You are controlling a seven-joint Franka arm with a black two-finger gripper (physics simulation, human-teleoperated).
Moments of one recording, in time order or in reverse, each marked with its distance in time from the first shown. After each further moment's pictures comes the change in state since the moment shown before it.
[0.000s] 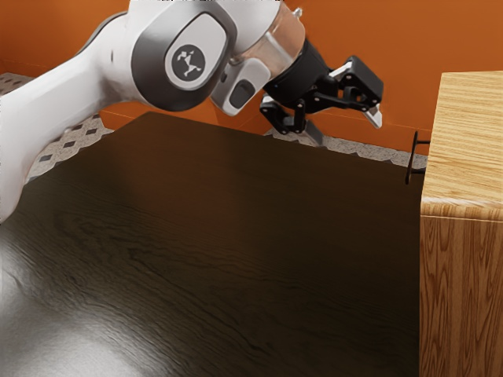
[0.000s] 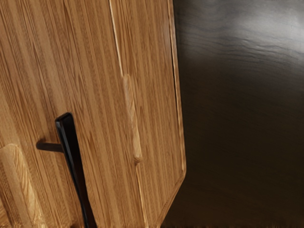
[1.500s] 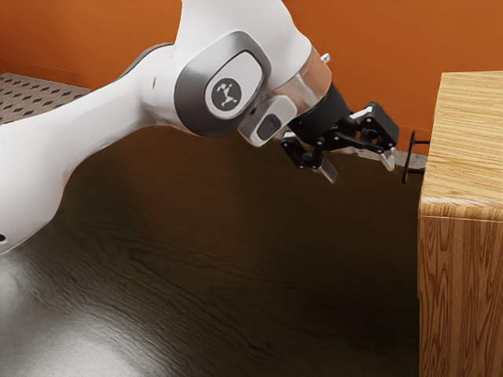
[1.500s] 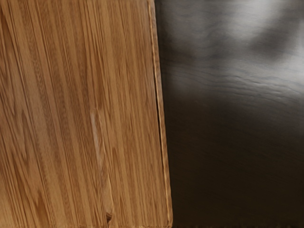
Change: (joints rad) arm 0.101 0.069 -0.132 -0.024 0.017 -0.013 -0.005
